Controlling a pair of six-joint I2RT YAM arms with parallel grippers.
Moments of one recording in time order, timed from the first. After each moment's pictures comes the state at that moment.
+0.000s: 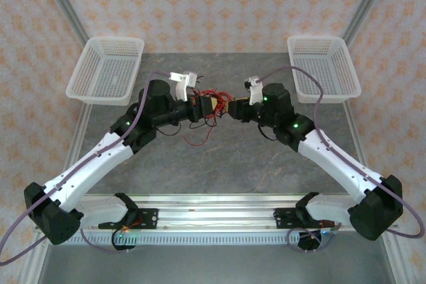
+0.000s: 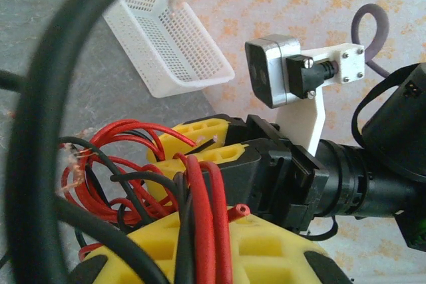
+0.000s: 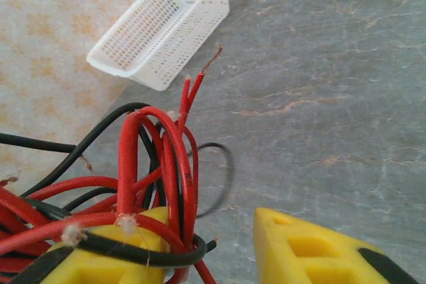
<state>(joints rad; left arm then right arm) -0.60 1.16 1.12 -0.24 0.36 -0.64 0.58 1.19 0.99 -0.23 -0.25 0.39</state>
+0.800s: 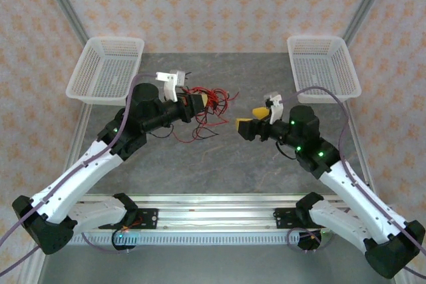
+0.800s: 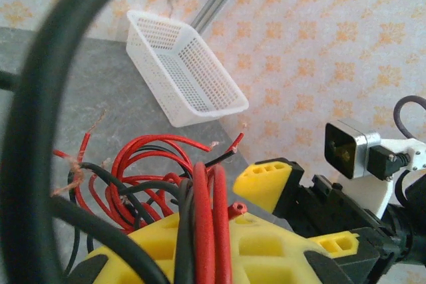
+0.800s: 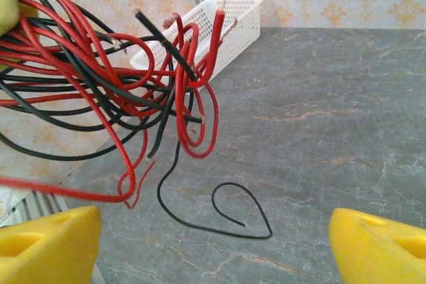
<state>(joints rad) -0.61 1.07 1.12 -0.27 0.24 -0.61 0.54 0.83 0.79 -0.23 -0.35 0.33</state>
